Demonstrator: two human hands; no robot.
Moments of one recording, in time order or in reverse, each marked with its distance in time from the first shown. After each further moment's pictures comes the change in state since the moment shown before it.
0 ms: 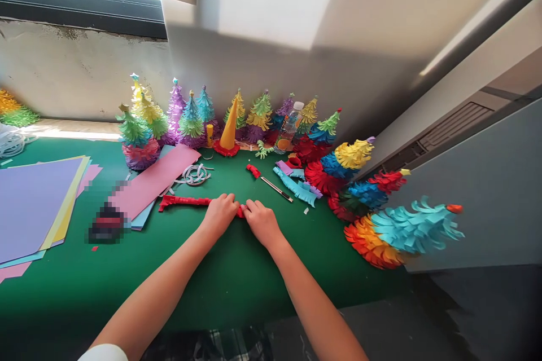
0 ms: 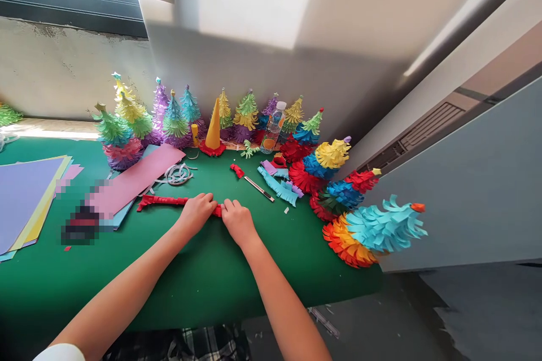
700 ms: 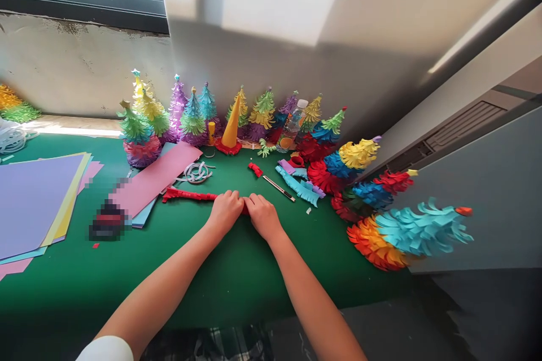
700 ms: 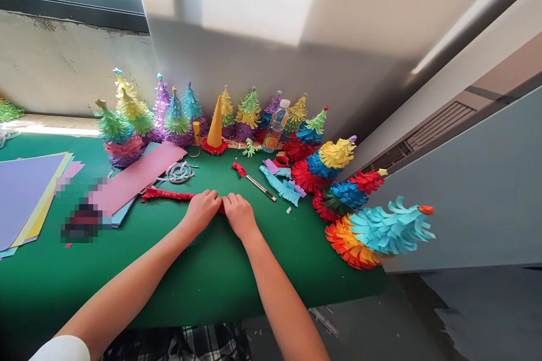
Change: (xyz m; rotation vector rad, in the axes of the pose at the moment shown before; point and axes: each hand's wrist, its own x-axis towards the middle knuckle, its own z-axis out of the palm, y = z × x) left_hand 0.010 0.005 0.009 0.065 0.070 0.023; right_hand 0.010 0.006 -0.003 0.020 -0.096 0.032
